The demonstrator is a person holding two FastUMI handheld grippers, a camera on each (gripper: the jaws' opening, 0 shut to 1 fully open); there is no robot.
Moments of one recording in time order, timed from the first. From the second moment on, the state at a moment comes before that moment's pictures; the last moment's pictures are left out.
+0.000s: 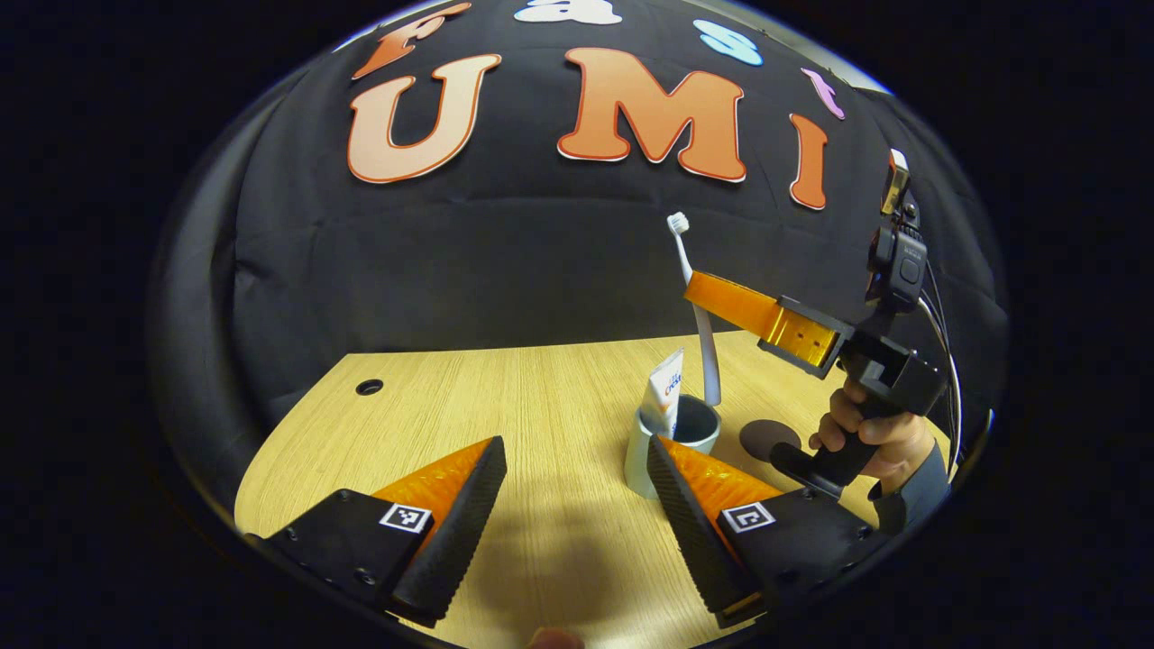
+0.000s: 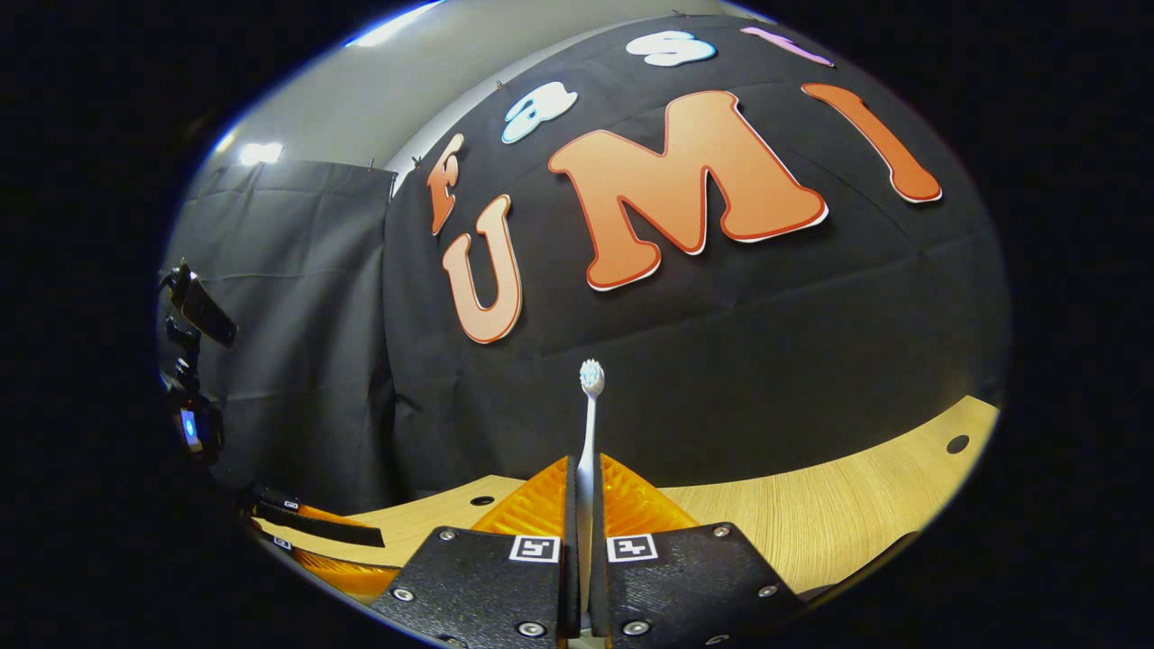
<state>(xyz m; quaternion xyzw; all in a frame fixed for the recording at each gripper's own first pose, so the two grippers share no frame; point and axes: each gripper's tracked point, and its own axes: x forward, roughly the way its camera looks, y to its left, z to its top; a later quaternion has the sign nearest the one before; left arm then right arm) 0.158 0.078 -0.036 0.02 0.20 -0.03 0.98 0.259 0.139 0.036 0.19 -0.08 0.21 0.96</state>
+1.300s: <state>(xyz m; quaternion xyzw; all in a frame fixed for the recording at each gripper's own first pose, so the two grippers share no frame) 0.157 0.005 -0.012 0.02 0.27 -0.08 0.96 0.157 0.046 0.009 0.14 -0.01 0.19 0.97</state>
